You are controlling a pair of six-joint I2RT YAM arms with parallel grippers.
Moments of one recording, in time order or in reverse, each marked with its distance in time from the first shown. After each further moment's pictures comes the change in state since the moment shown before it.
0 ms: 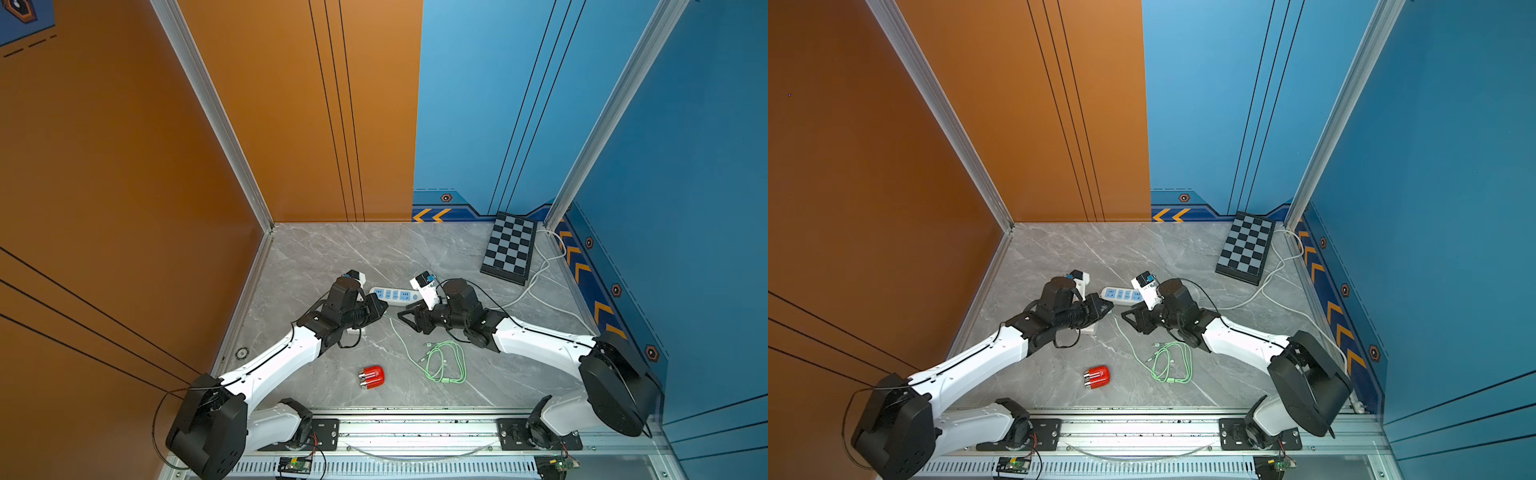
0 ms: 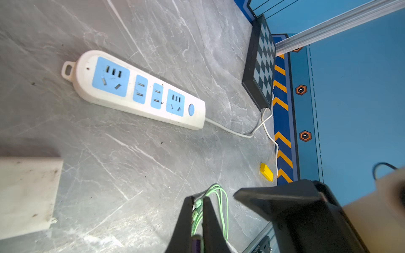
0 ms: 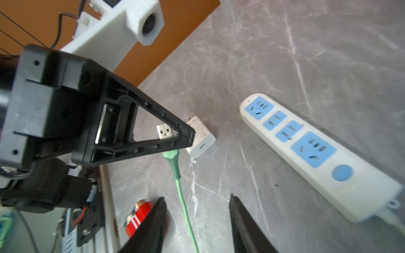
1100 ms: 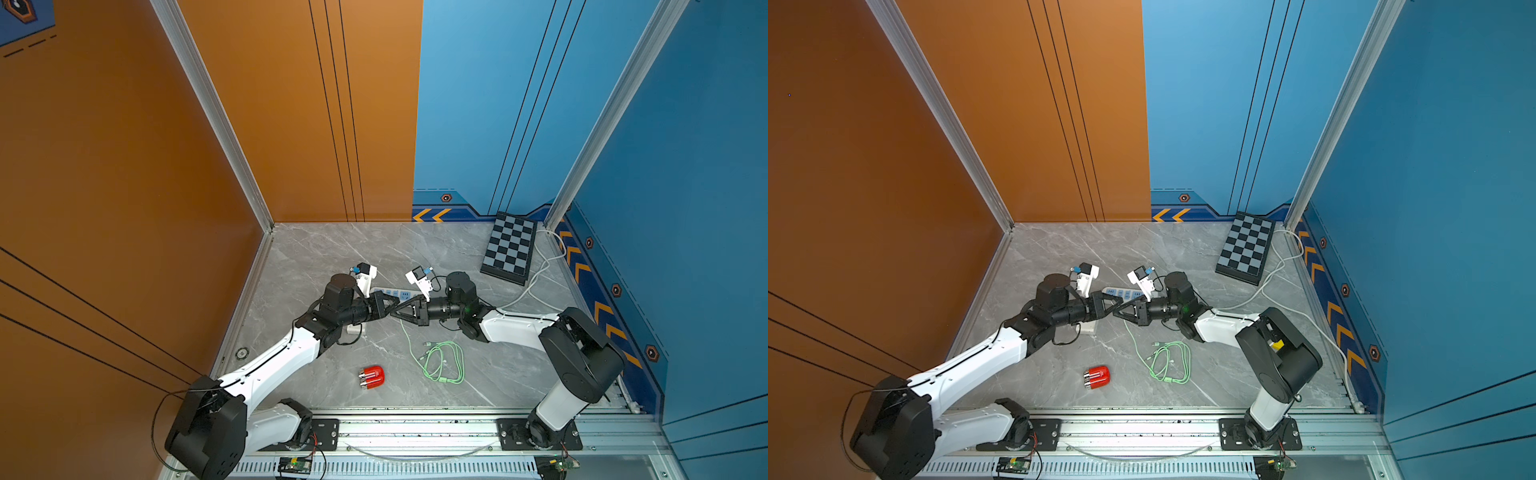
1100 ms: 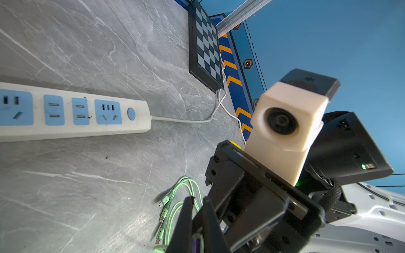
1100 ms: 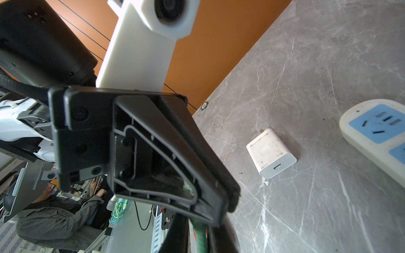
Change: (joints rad) left arm 0.015 -0.003 -0.014 0.169 0.223 0.111; right arm -0.082 0.181 0.010 0.414 -0.424 0.302
